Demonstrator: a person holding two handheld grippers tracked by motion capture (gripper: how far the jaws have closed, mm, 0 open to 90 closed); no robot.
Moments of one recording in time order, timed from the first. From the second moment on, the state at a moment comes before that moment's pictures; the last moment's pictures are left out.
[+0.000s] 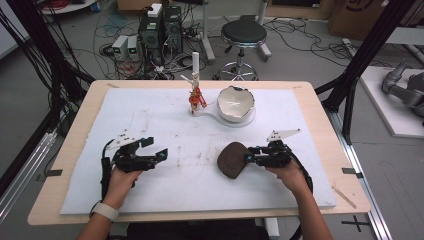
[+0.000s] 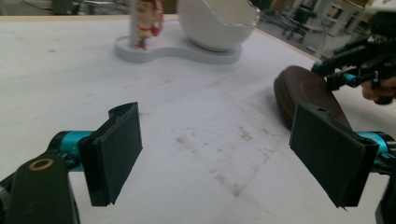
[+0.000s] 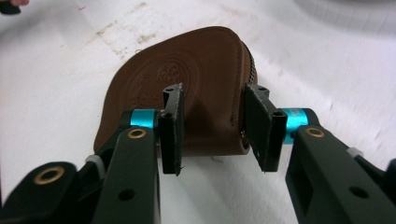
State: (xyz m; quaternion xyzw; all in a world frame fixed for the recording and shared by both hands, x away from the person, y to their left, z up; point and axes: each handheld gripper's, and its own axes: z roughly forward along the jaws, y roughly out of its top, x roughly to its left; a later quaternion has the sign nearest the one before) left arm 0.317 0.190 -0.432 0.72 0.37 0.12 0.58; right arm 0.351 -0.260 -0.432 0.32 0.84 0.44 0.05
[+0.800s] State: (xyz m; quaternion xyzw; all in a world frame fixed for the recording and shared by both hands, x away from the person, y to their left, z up) left arm 0.375 0.055 -0.451 0.81 0.27 -0.05 0.52; right arm 0.323 -0.242 -0.406 0.17 0.87 0.43 0.17
